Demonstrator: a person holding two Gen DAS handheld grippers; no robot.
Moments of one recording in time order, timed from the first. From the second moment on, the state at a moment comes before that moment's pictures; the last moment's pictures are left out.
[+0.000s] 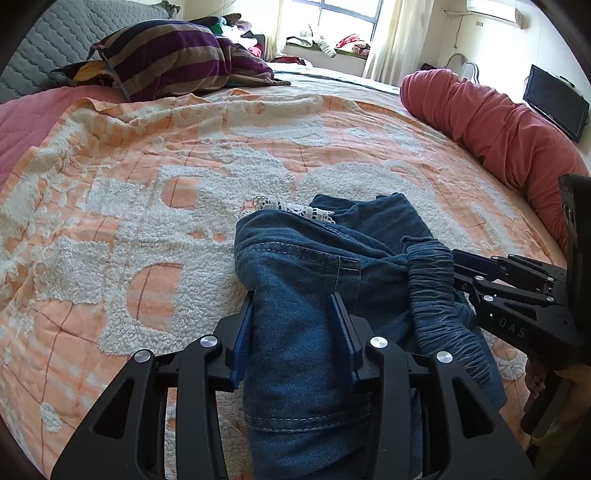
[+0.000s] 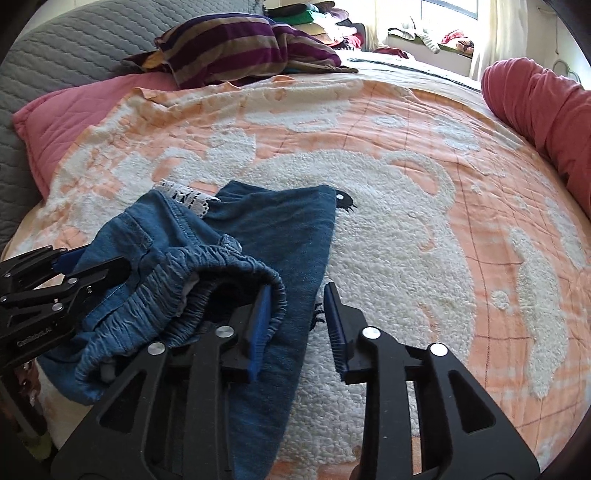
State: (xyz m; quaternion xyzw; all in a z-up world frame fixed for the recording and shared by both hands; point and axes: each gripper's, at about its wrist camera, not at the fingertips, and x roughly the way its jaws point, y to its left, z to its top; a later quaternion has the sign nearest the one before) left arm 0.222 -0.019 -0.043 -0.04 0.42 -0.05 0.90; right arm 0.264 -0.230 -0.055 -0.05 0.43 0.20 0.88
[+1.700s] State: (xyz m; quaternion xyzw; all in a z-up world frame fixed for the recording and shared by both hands) left arm 0.170 -0.008 0.008 -0.04 0.37 -0.04 0.93; right arm 0.202 -0.255 0.007 -0.02 0.33 0.19 0.92
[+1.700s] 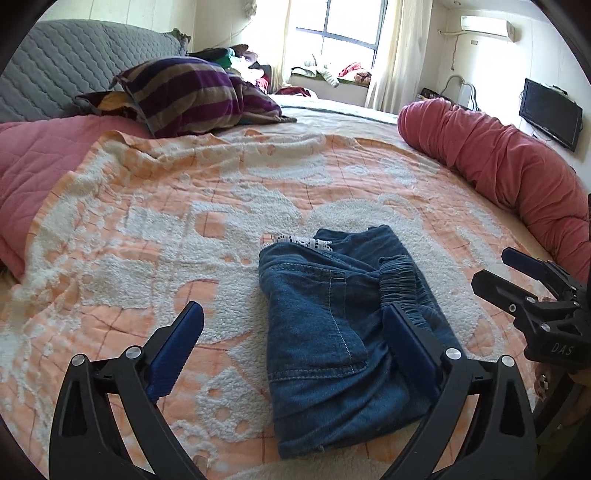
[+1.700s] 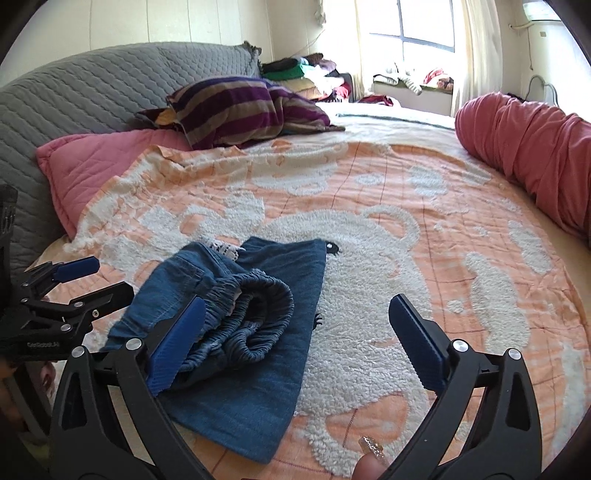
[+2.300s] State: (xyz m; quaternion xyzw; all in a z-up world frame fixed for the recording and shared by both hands) left arm 0.094 -0.005 0.039 -0.05 0.34 -0.03 0.94; right arm 0.126 -0.266 0.041 -0.01 0.30 0.21 0.93
